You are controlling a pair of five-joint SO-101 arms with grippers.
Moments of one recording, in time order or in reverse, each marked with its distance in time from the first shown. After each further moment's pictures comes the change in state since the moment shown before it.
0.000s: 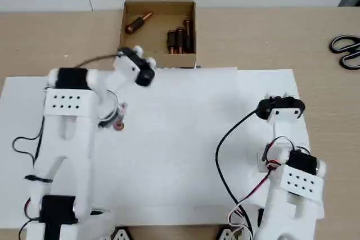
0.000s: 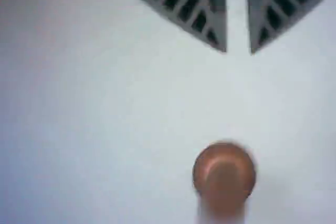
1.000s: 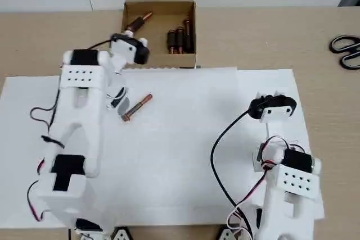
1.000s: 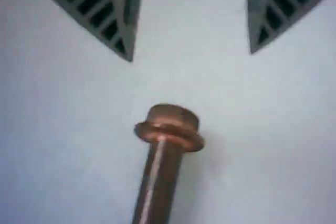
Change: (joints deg) left arm 2.0 22.9 -9.8 -7.1 10.6; right arm -2.8 0.0 0.0 0.0 0.0
